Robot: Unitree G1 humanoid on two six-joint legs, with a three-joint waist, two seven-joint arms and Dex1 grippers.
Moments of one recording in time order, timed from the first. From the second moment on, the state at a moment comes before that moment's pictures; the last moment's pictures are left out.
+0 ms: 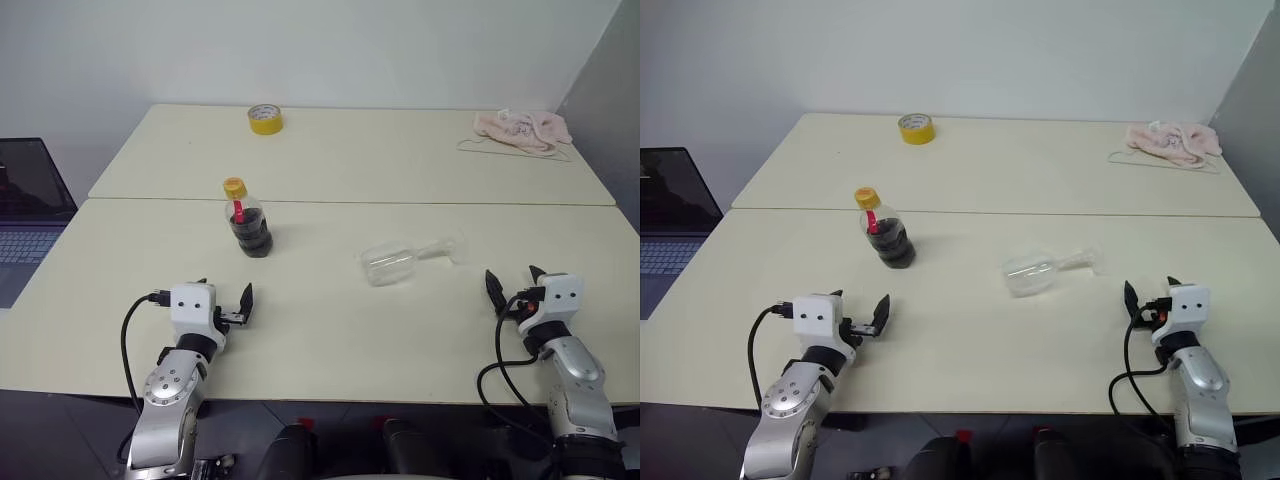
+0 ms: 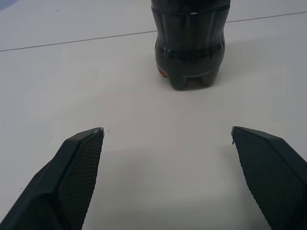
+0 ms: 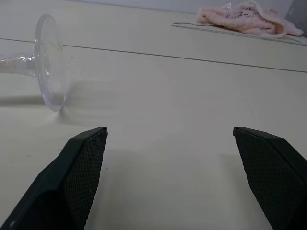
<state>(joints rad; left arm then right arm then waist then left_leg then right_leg) 0.12 0.25 0.17 -0.23 -0.14 0.19 -0.21 -0.03 -0.35 -0.29 0.16 0.22 -0.10 0.35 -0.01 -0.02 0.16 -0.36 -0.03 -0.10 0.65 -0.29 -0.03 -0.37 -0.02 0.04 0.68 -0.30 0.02</state>
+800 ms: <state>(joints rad) 0.06 0.29 0.18 -0.22 -0.19 0.18 -0.28 0.05 -0.39 -0.25 -0.01 0.22 -0.10 0.42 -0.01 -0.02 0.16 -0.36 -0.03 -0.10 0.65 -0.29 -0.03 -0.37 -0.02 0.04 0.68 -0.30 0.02</state>
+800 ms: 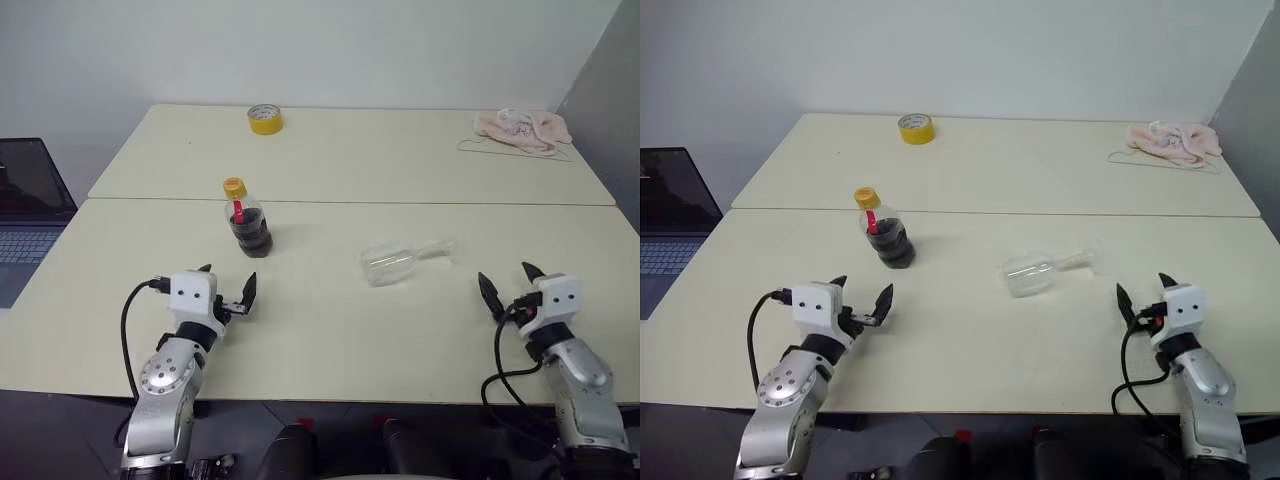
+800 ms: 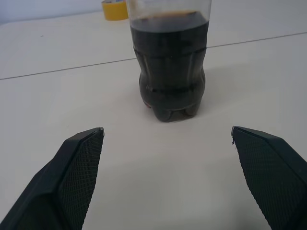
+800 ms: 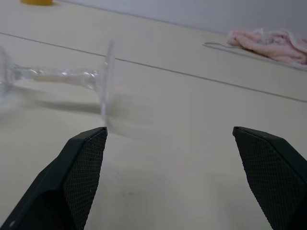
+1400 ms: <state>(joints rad) -0.13 0.33 0.18 -0.07 -0.17 0.30 -0.25 0.05 -0.70 -0.09 -0.61 0.55 0.46 0.68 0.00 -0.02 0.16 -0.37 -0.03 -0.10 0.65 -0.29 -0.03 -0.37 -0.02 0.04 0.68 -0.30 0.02</state>
